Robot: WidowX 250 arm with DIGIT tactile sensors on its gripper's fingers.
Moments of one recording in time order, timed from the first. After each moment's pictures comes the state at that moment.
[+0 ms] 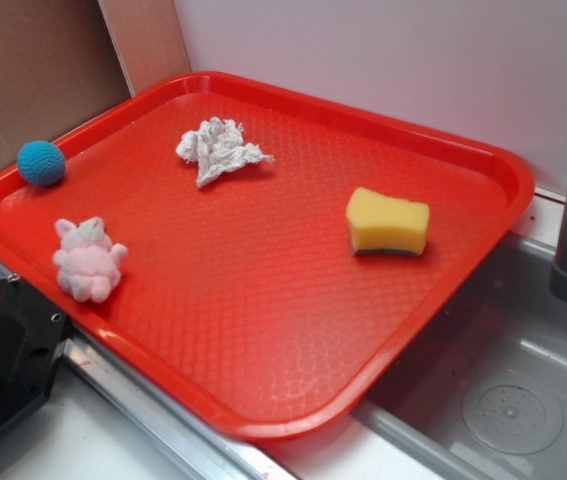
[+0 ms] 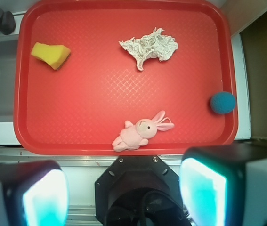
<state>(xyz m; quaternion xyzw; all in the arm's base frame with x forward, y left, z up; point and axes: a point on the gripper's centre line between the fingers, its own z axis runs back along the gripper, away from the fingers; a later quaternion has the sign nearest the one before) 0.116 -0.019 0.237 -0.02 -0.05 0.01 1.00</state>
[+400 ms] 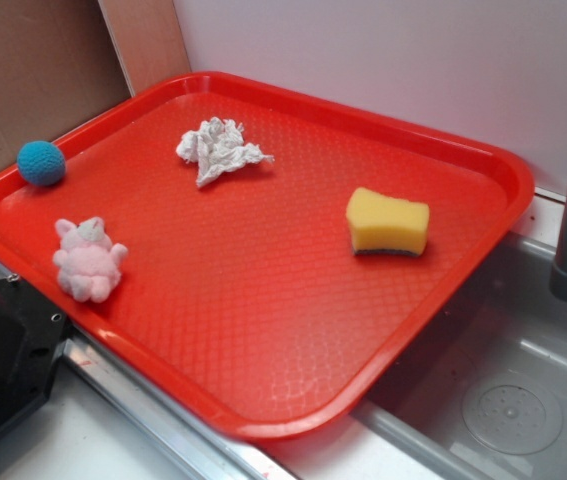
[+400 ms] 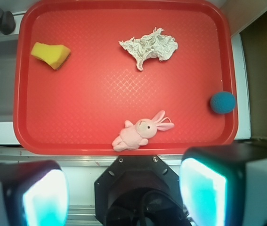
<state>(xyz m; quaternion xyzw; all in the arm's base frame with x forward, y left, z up) 0.114 -0.019 0.233 -0.01 -0.04 0.01 1.00</state>
